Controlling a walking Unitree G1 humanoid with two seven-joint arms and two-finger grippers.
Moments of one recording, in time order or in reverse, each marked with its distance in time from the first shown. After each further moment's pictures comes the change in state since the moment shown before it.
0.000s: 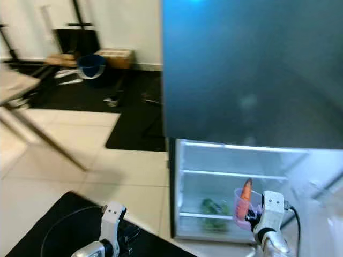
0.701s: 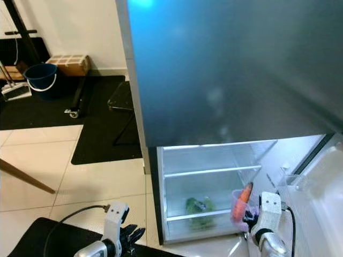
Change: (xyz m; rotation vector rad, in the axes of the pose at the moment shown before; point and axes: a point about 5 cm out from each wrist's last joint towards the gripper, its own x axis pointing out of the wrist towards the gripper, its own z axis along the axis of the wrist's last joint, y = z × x) left arm 0.000 -0.002 -0.002 0.008 0.001 -0.008; right arm 0.001 0.006 -0.001 0.005 0.004 0.013
